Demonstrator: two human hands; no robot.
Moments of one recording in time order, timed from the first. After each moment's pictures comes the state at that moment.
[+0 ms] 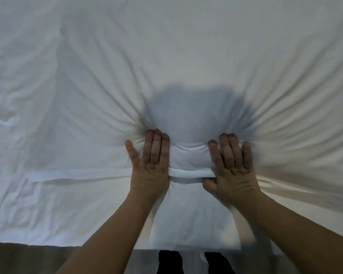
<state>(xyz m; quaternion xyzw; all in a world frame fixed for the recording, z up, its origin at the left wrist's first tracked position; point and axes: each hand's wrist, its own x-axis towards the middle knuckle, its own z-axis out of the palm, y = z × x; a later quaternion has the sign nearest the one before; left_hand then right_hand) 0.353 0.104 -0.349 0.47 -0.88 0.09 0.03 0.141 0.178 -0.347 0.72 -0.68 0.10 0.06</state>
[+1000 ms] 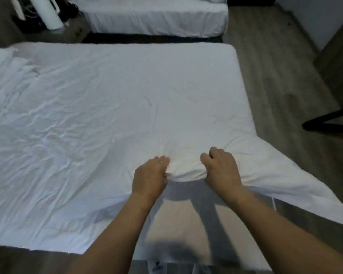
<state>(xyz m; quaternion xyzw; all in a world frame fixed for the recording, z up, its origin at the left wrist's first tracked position) 0.358 0.091 -0.061 0.54 -0.83 -0.10 0.07 0.145 0.124 -0.067 0.71 -0.70 0.08 0.04</state>
